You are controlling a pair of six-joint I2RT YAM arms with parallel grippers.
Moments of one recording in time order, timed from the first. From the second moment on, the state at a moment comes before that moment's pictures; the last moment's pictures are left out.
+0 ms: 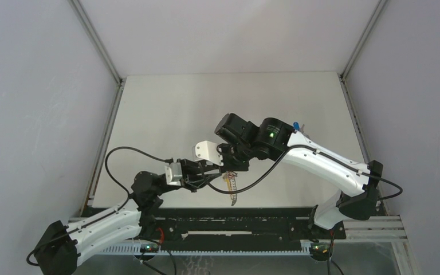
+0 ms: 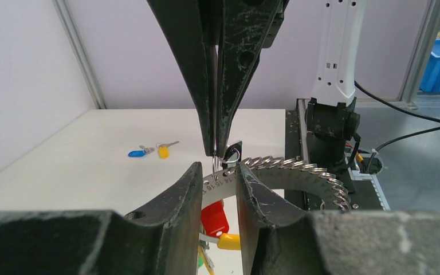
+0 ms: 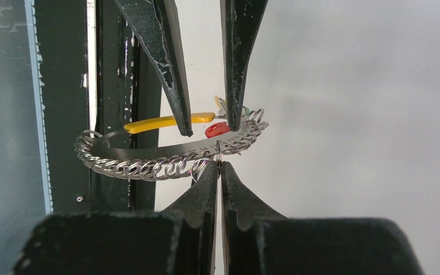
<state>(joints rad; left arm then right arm) -0.81 0.72 0.18 0.92 0.55 -0.11 1.12 1.53 1.74 -1.26 -0.18 -0.58</state>
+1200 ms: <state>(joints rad) -0.81 0.77 0.23 0.82 0.59 -0.08 1.14 1.52 1.71 -1.21 -0.18 -0.59</state>
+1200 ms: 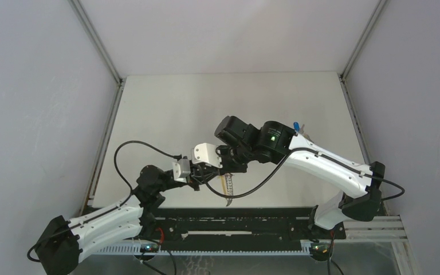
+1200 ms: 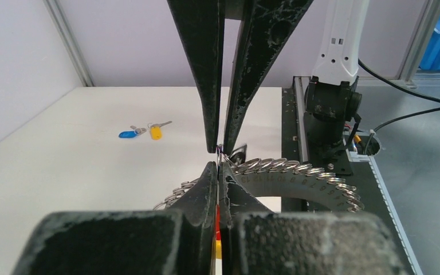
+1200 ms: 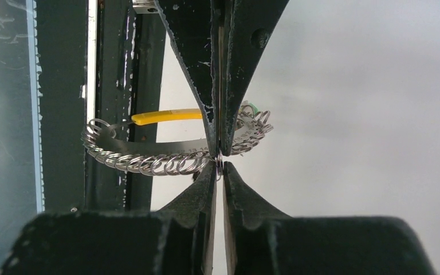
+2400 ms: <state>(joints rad) -0.81 0.72 0.21 0.92 0.49 -0.06 0.73 1.10 1.07 -0.33 -0.68 0.13</state>
